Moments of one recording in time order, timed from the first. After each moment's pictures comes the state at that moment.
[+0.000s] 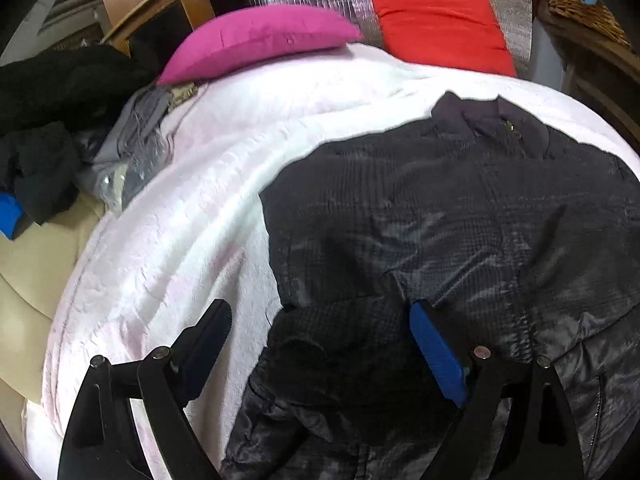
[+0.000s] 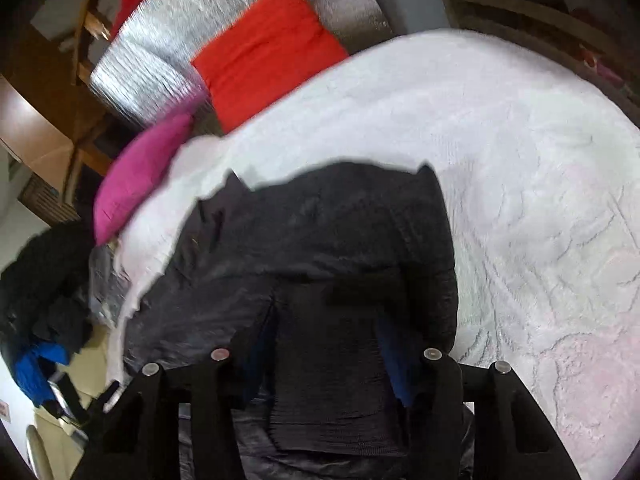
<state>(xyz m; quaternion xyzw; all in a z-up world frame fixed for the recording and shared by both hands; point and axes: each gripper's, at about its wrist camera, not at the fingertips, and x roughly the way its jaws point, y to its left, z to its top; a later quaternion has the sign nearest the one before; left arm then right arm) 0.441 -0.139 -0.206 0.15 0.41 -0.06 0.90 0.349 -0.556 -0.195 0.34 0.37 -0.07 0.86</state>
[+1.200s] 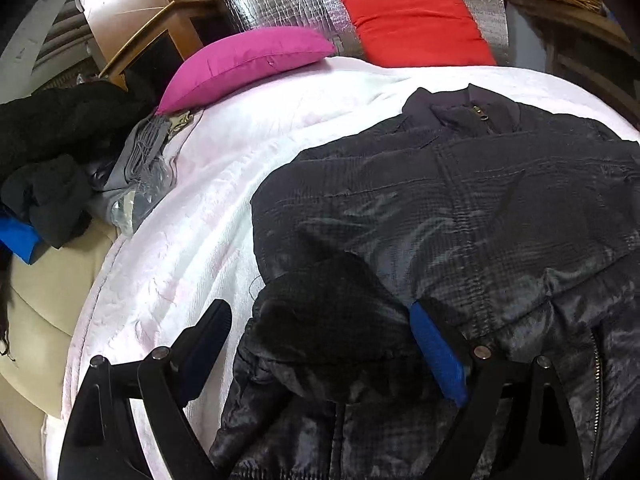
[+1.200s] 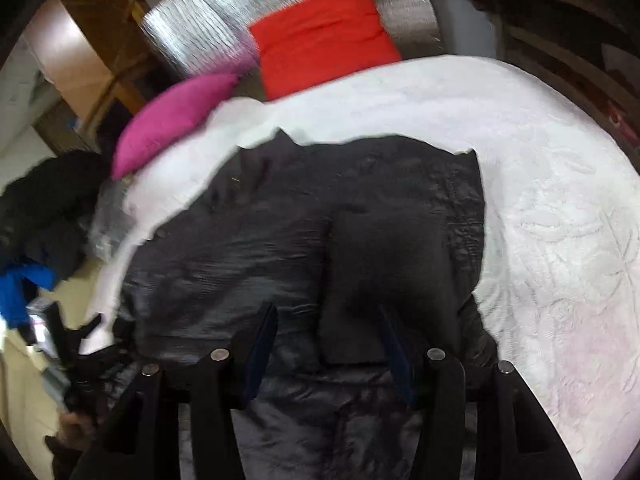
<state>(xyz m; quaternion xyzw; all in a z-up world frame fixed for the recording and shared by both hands) 0.408 -0.154 -0.204 0.20 0.38 -0.07 0.90 0.321 -0.490 -0.181 0.24 0.39 -0.03 0.89</state>
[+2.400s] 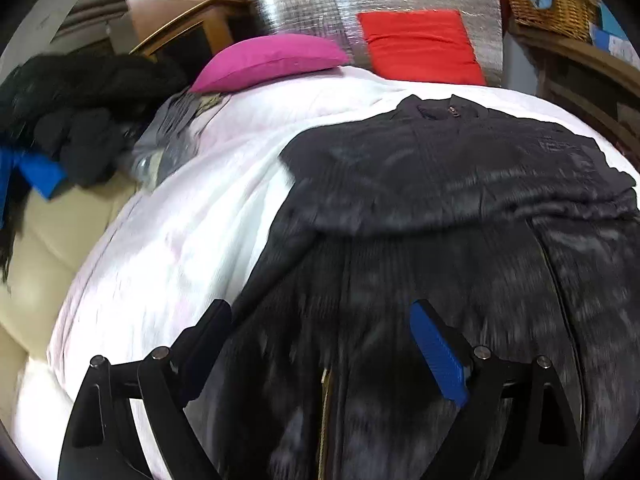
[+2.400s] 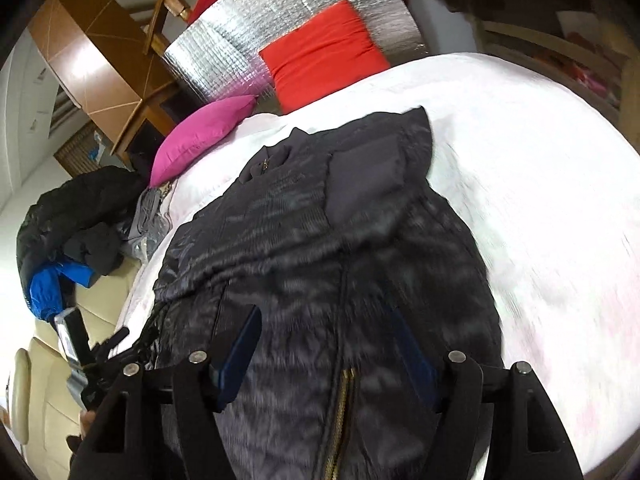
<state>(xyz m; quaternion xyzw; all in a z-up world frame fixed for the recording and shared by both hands) 0.293 -0.099 -0.202 0.14 0.37 -0.07 0.92 0.176 -0.473 -0.189 0.29 0.35 -0.02 0.89</state>
